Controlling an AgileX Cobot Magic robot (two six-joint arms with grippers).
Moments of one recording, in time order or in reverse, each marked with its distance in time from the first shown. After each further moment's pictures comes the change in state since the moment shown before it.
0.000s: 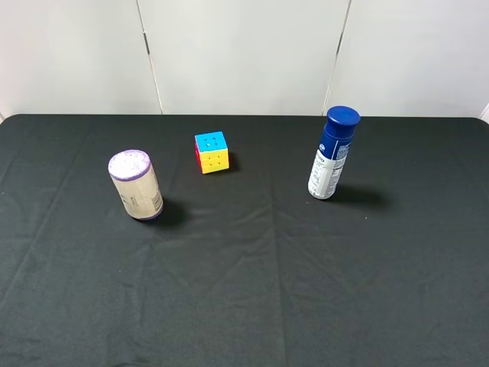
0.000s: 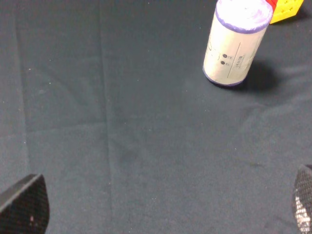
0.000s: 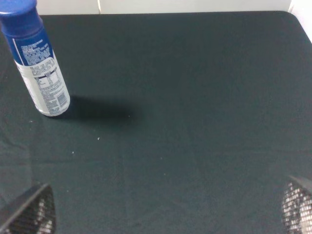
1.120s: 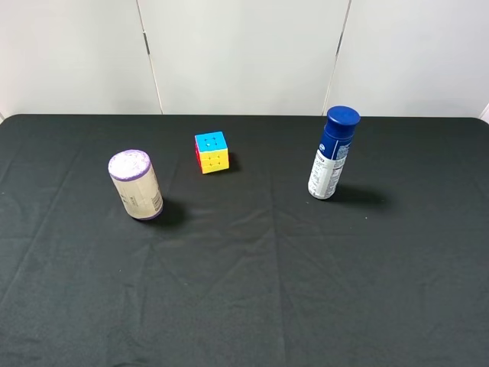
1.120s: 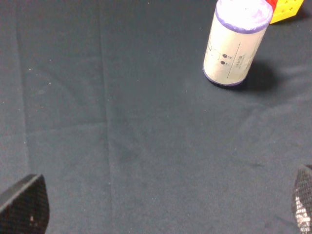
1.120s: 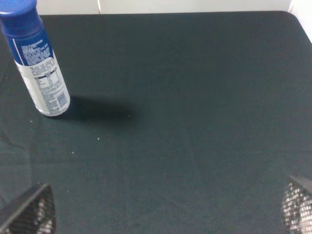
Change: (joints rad) left arm 0.000 0.000 0.000 0.000 0.000 0.000; right arm 0.000 0.000 0.000 0.000 0.000 0.000
